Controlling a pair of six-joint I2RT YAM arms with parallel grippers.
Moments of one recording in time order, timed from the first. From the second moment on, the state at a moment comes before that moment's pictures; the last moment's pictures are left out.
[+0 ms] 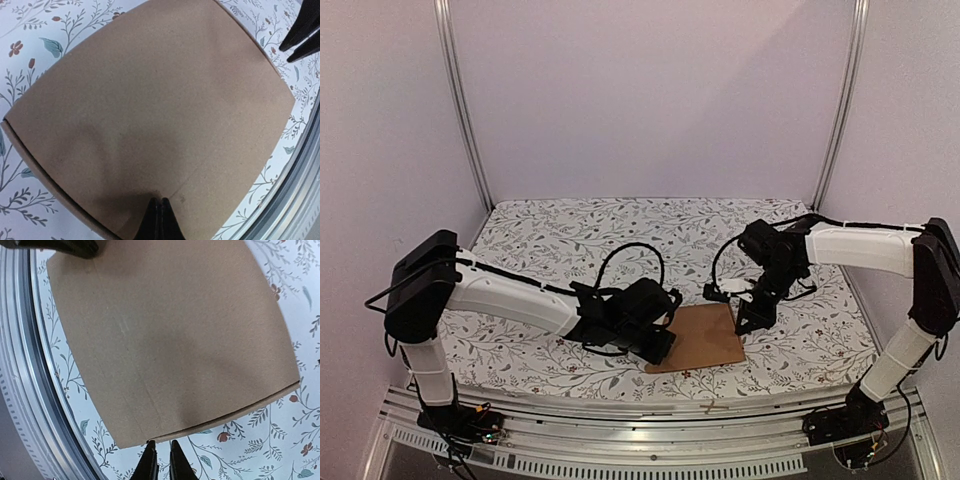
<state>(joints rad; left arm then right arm) -1.17 1.90 1.15 -0.20 -0.07 -0.54 0.63 1.62 1.11 -0.91 -0.33 -0.57</state>
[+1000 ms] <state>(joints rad) -1.23 1.61 0.97 -0.22 -0.43 -0.63 0.54 1.82 1.49 -0.98 -0.31 -0.64</state>
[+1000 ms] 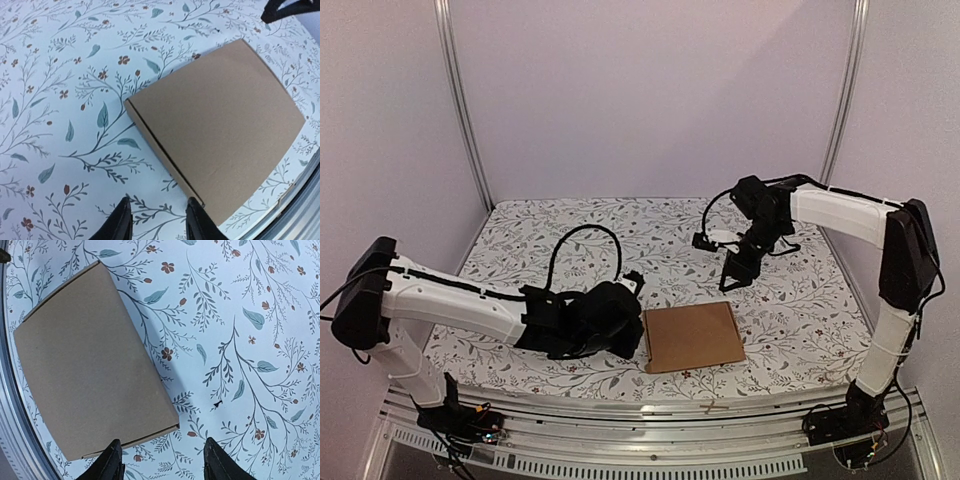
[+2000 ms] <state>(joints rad) -1.46 1.59 0.84 -0.30 -0.64 -0.79 0.52 2.02 1.56 -1.13 -0.50 -0.54</state>
